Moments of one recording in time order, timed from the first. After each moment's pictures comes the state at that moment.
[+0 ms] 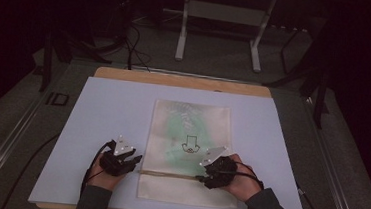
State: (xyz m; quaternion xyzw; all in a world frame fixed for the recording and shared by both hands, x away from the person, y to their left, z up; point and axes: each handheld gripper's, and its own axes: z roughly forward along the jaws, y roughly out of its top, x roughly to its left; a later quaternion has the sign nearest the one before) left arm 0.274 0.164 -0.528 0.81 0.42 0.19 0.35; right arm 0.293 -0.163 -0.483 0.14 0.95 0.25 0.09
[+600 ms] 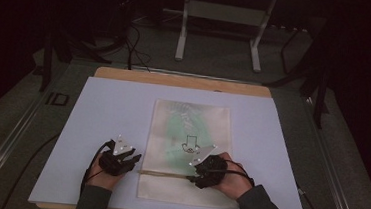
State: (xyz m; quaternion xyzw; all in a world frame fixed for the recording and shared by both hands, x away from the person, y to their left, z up) left arm 0.274 0.166 -0.527 0.81 0.42 0.19 0.35; right arm 0.292 -0.137 -0.481 0.12 0.96 0.26 0.08
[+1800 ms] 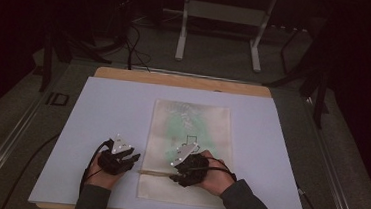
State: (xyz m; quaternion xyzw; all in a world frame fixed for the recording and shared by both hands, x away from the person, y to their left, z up) left arm 0.275 0.169 -0.527 0.81 0.43 0.19 0.35; right arm 0.294 -0.090 -0.484 0.08 0.96 0.27 0.05
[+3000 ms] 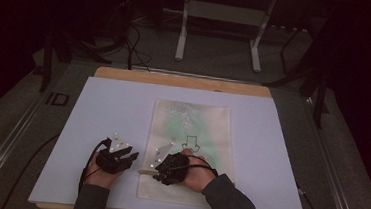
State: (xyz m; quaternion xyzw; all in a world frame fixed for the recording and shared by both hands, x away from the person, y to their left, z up) left arm 0.277 0.175 -0.526 0.80 0.44 0.19 0.36; right arm 0.292 -0.041 -0.489 0.02 0.96 0.27 0.04
